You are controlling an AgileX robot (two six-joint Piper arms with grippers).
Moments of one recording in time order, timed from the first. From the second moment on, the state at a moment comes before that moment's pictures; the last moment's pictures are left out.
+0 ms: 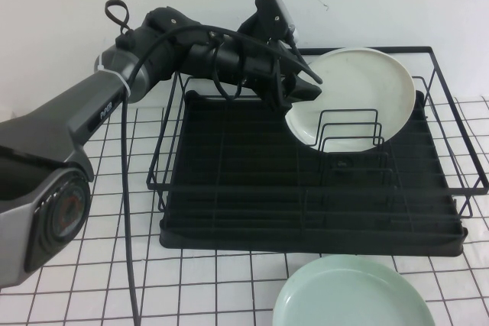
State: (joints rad) right arm -0.07 -0.02 0.02 0.10 0.41 -0.16; left arm -0.40 2.35 -2.14 -1.08 0.87 1.49
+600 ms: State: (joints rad) right arm -0.07 -0.02 0.02 0.10 0.41 -0.16; left arm -0.39 2.35 -2.14 -1.11 0.86 1.44
